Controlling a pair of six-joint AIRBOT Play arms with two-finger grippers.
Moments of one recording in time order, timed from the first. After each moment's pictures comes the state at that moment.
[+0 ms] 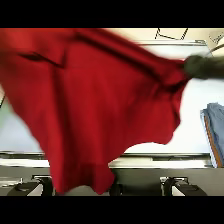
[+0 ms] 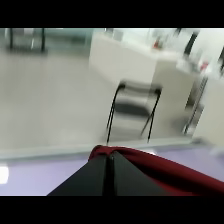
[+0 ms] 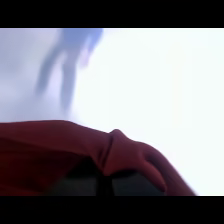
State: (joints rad) left arm 0.02 -0.96 1.56 0.95 -0.69 -1.26; right arm -0.02 -1.12 1.55 -1.25 1.30 1.64
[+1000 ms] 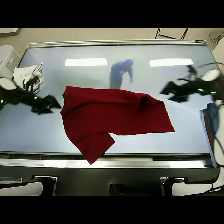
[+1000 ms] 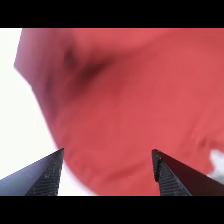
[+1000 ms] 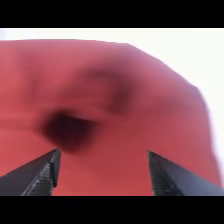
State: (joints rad) left arm 0.19 -1.48 1.31 1.08 -1.41 -1.47; right arm -0.26 -1.60 1.50 -1.06 1.28 1.52
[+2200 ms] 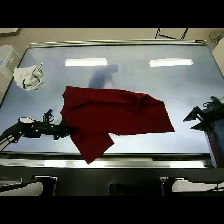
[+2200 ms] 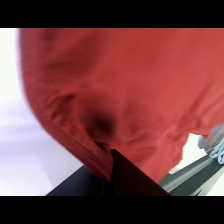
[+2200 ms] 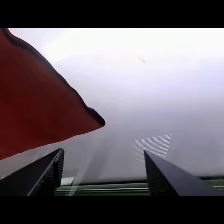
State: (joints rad) left arm 0.20 -1.42 0.65 0.60 -1.10 -1.21; right arm -0.59 -1.58 1.29 -1.20 1.54 1.50
